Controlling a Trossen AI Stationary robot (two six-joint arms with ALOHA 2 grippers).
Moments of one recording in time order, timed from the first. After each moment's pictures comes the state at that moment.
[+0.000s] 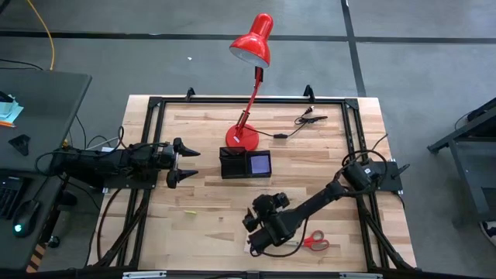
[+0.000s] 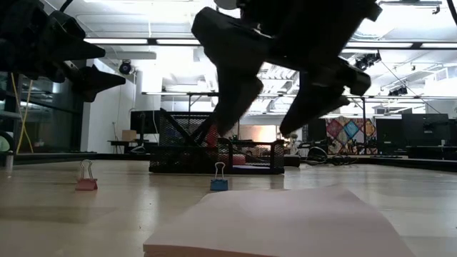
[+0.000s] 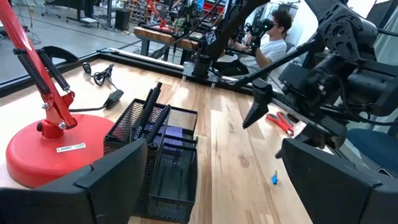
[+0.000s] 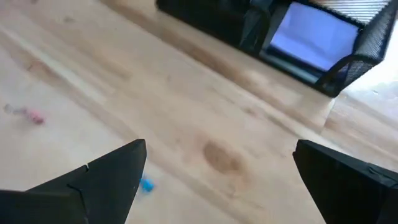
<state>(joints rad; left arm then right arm) 0.09 0.16 0.01 0.05 -0.04 -0.24 0.55 2.24 1.72 -0.96 0.75 1.45</state>
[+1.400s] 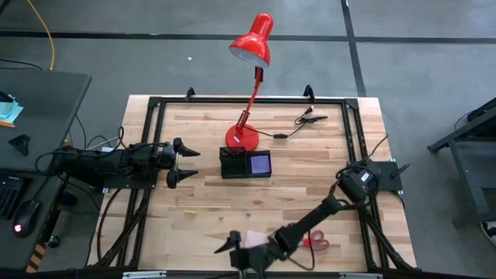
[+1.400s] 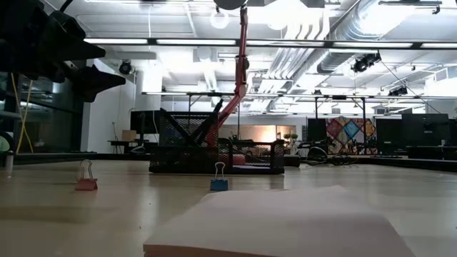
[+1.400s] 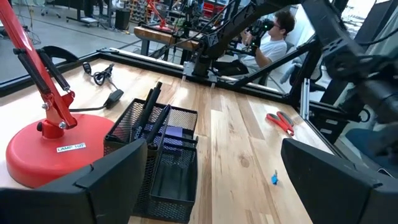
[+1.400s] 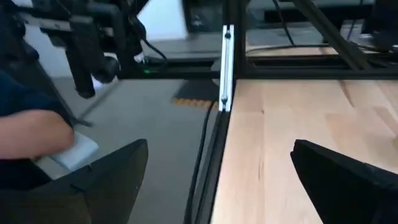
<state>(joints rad) 0.09 0.16 0.01 0.05 -0.04 -0.24 0.63 2.35 1.69 0.41 0.31 0.22</state>
